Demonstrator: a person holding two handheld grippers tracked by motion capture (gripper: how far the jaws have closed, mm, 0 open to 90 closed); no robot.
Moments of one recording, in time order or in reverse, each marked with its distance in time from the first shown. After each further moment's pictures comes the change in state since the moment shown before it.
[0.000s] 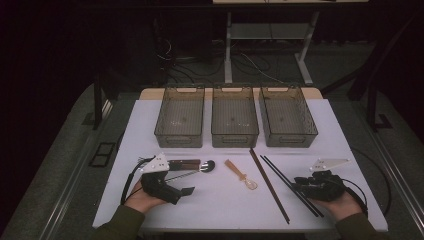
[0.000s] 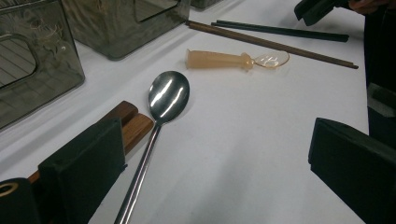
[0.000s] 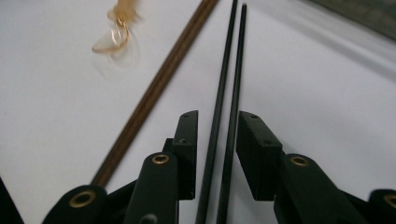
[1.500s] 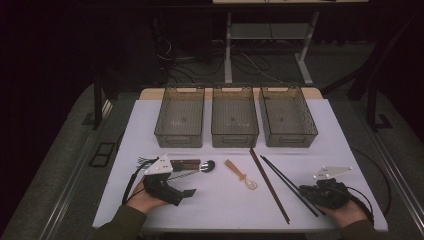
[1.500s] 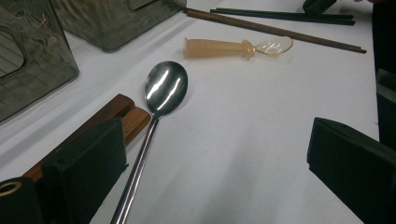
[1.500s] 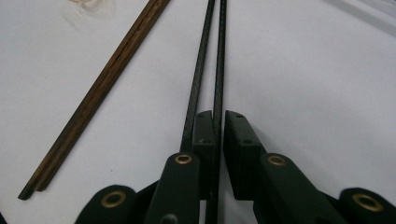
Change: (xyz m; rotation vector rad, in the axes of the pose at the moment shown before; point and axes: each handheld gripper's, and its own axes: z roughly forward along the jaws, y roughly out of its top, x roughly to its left) left arm -0.004 -0.001 0.006 0.035 0.009 0.019; right arm -0.003 -0.023 0.001 0.043 -0.058 -0.016
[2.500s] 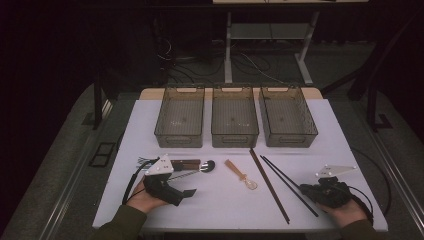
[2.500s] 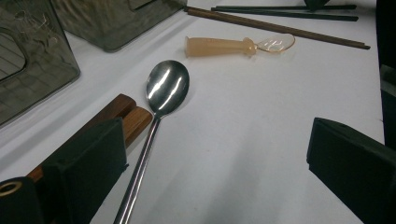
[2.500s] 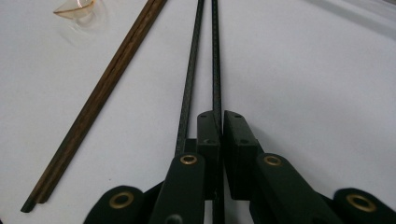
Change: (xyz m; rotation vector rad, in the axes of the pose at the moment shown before) left arm 0.000 0.000 0.001 0.003 0.006 0.012; right arm -0.003 0.001 -0.002 -0.025 0.000 0.058
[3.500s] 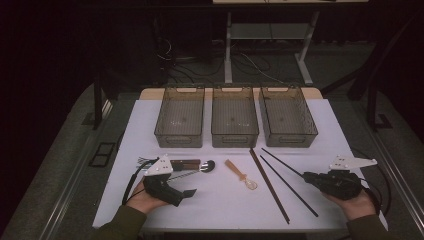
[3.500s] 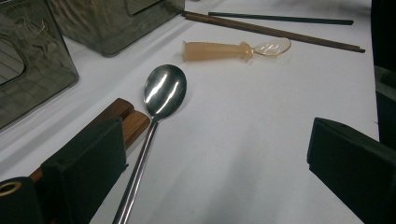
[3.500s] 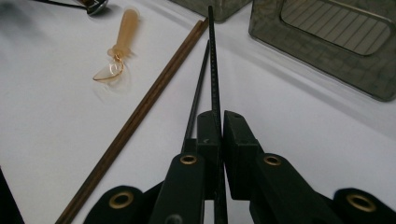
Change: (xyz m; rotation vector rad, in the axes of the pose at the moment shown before) left arm -0.002 0.000 -0.001 -0.015 -0.005 0.004; right arm -0.014 0.017 -0.027 -0.168 0.066 -0.048
